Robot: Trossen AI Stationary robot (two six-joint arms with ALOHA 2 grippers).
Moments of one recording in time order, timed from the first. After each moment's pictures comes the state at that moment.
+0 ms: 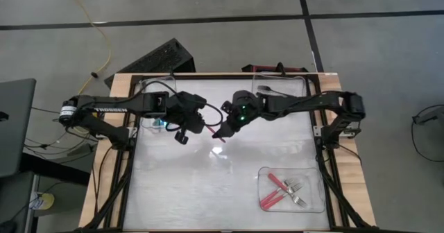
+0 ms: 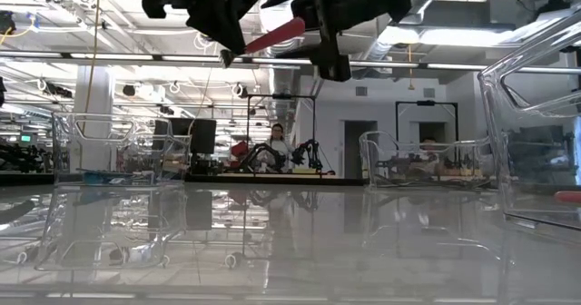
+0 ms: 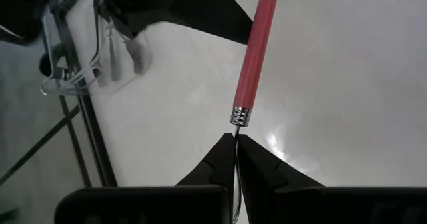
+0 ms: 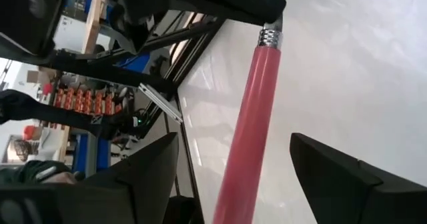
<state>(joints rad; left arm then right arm) 0.09 1.35 1.19 -0.61 -0.12 0.06 -0.12 1.67 1.23 -0.07 -0.46 0.89</state>
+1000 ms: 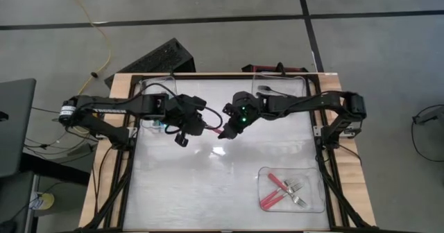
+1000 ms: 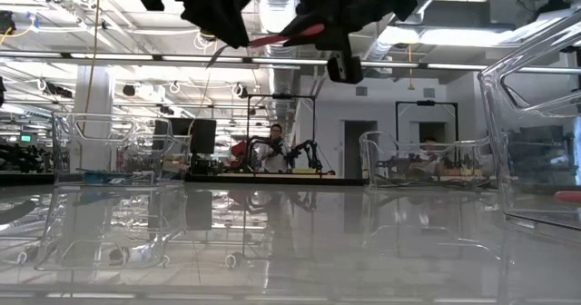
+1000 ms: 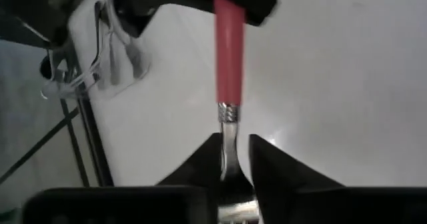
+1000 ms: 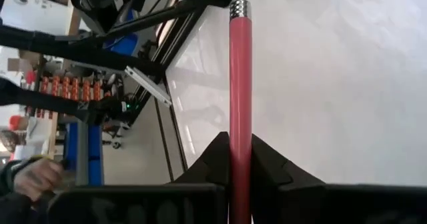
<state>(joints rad) 0.06 1.34 1.20 -0.61 -0.17 0.03 -0.12 1.66 1.23 -0.15 -0.48 0.87</state>
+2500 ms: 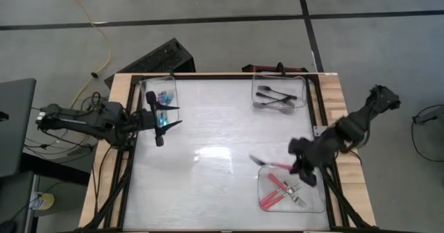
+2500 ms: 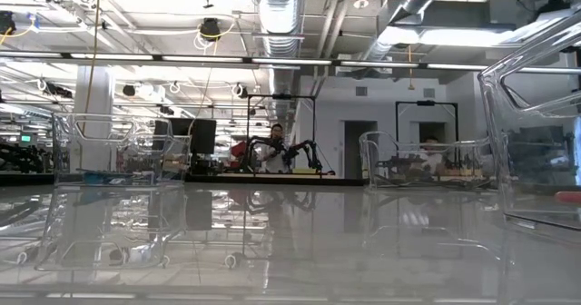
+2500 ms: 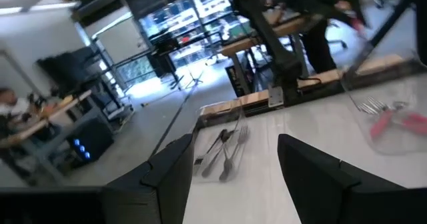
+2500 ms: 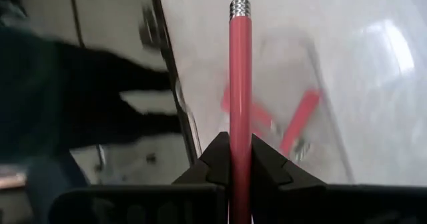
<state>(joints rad) -0.12 0.63 0.62 0.12 -0.42 -0.24 0.61 1.10 1.21 -0.99 0.01 1.00</state>
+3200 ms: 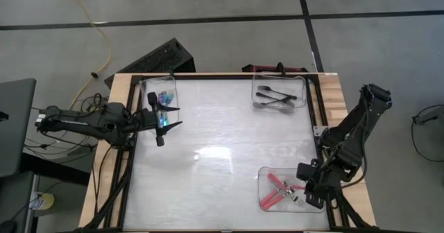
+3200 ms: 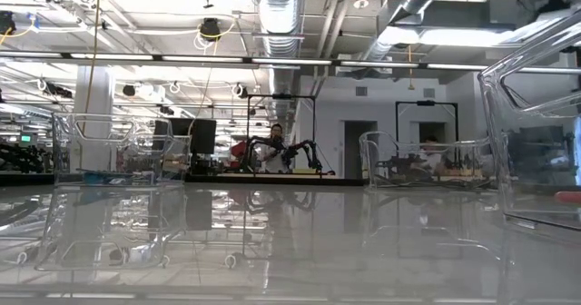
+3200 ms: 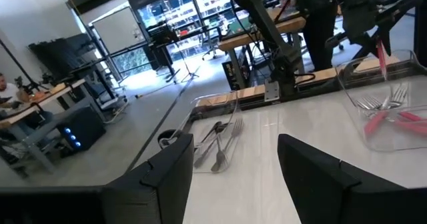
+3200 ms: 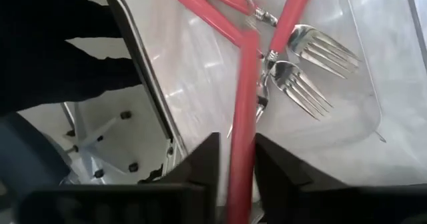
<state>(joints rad) -0.08 0.60 0.56 0.14 -0.37 -0.31 0.96 1.19 0.96 -0.88 0.00 1.40</state>
